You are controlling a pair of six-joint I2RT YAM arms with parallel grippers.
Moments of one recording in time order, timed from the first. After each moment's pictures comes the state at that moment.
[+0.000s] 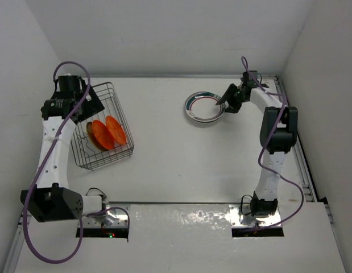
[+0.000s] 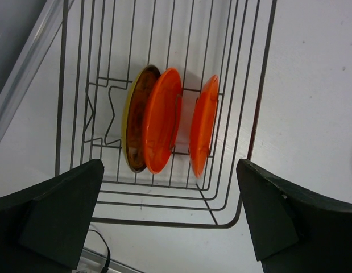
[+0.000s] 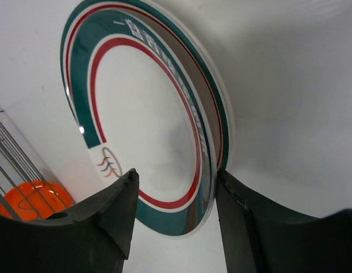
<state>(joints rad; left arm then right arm) 0.10 1.28 1.43 -0.98 -0.20 -0.42 -0.03 2.16 1.65 -0.50 -0.40 0.61</state>
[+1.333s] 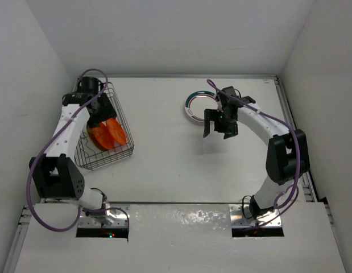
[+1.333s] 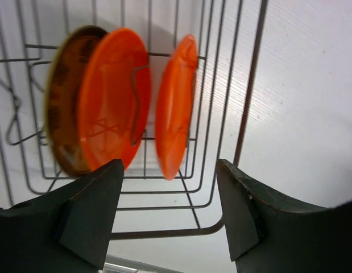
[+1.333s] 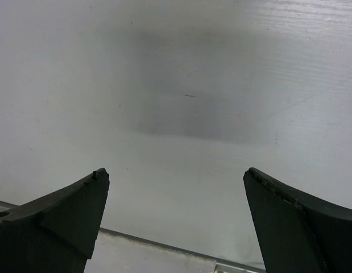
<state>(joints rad) 0.04 1.45 1.36 -0.95 -0.11 -0.48 0.30 1.72 1.28 -0.80 -0.13 0.33</state>
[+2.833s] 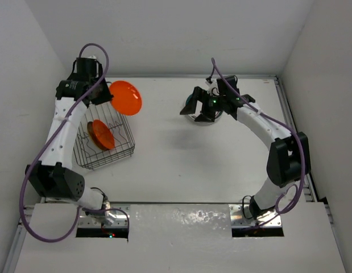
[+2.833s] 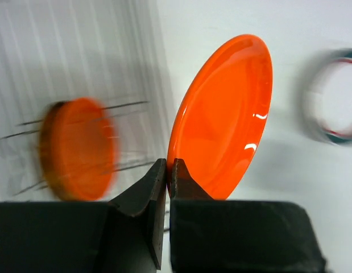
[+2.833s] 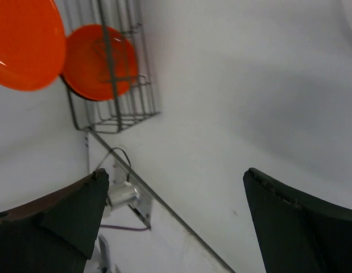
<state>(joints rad) -0.06 1.50 1.68 -1.00 -0.11 -0.36 0.33 1.69 1.32 -0.41 -0.59 0.61</state>
